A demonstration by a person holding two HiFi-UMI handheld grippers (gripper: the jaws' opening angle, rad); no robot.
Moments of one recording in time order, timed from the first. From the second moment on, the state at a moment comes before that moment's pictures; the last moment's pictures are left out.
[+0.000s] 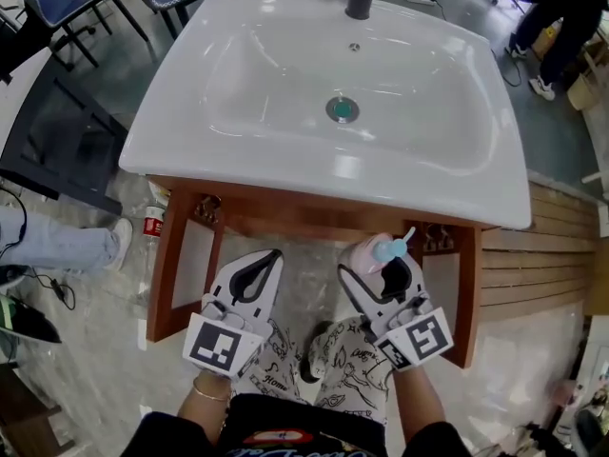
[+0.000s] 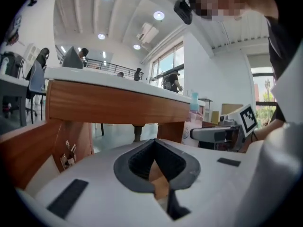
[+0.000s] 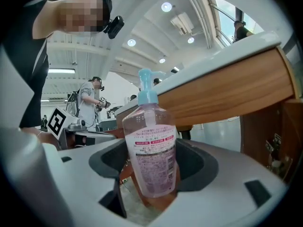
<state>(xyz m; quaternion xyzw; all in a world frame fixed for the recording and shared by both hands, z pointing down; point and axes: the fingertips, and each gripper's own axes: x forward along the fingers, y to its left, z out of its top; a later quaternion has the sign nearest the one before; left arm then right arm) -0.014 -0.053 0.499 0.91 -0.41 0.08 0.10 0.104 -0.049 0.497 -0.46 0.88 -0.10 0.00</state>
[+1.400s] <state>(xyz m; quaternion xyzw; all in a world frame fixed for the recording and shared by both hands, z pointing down) -0.025 -0.050 0.633 0.95 -0.31 0.03 0.01 0.129 -0.046 0.585 -0.49 0.87 -0.07 0.05</state>
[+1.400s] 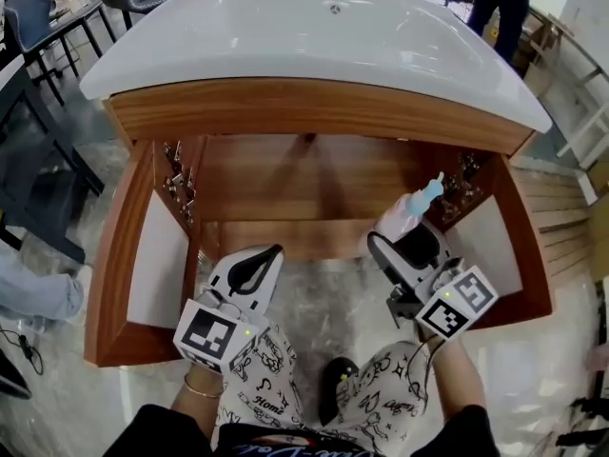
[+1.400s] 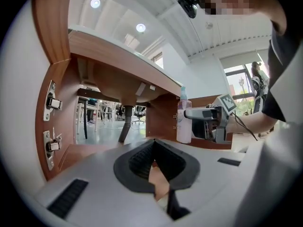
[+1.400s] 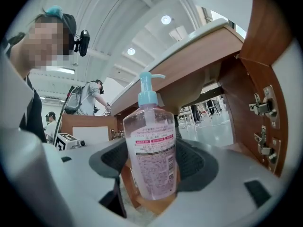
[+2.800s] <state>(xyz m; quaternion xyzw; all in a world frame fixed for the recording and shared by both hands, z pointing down) -0.007 -0.049 0.640 0.95 -0.32 0.02 -0.01 0.153 -0.094 0.594 -0.50 0.86 -0.04 0.06</state>
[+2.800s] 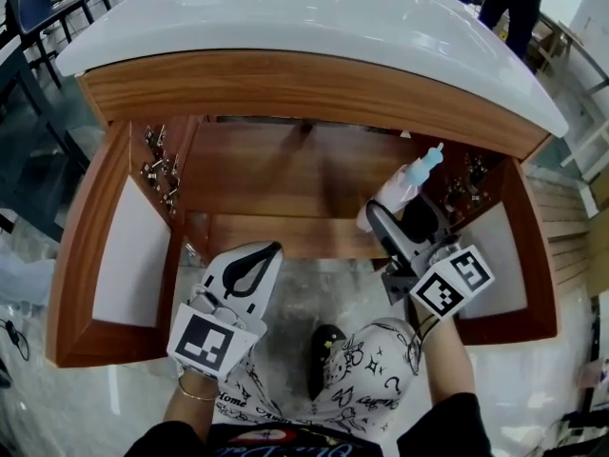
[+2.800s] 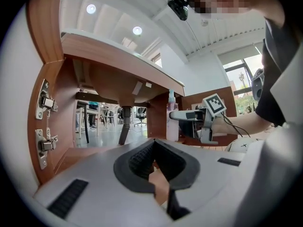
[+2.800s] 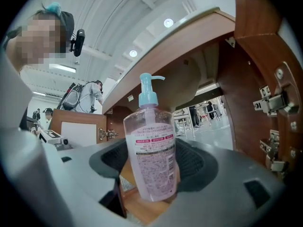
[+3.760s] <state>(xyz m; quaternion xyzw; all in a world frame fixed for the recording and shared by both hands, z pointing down) -0.025 -0.048 0.650 0.93 -0.36 0.03 -0.01 0.172 -0.178 0.608 -0.55 0.83 -0.01 0.02</state>
